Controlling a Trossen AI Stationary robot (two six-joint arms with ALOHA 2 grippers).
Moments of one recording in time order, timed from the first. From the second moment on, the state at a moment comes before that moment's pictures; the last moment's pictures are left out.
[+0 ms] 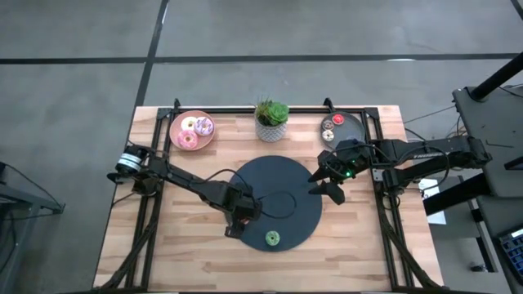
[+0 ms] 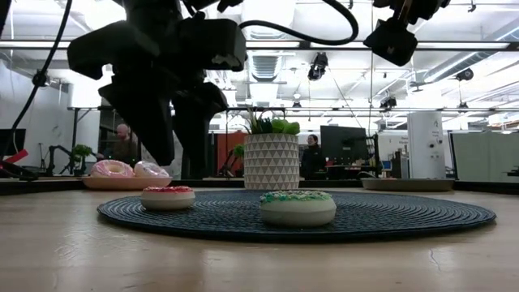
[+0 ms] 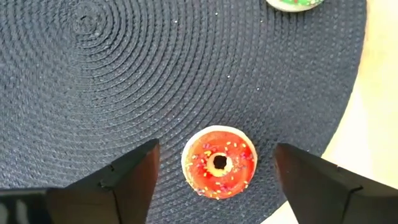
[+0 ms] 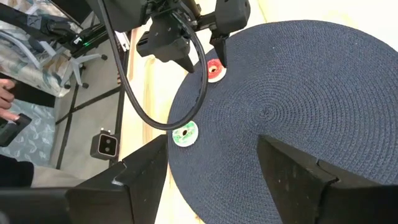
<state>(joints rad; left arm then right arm) -0.29 1.80 1.25 -0.67 -0.03 -0.08 0.04 1.04 0.88 -0.47 -0.24 0.50</state>
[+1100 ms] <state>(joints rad) -0.30 1.81 1.24 -0.67 -0.03 0.06 0.04 1.04 0.88 -0.47 -0.23 0.49</state>
